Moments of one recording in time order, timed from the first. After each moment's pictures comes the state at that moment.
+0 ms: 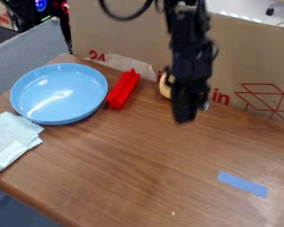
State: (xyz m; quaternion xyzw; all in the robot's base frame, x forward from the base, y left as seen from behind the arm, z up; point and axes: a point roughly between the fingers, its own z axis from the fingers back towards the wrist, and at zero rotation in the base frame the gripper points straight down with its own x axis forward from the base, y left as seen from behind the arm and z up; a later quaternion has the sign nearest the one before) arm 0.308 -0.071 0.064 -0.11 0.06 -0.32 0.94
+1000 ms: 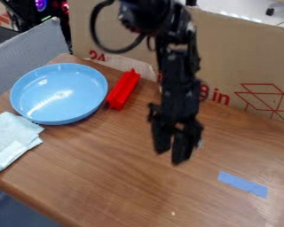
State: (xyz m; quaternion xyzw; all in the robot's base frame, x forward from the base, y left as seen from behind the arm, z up) arm 0.272 -0.082 0.031 -0.09 0.09 -0.25 0.96
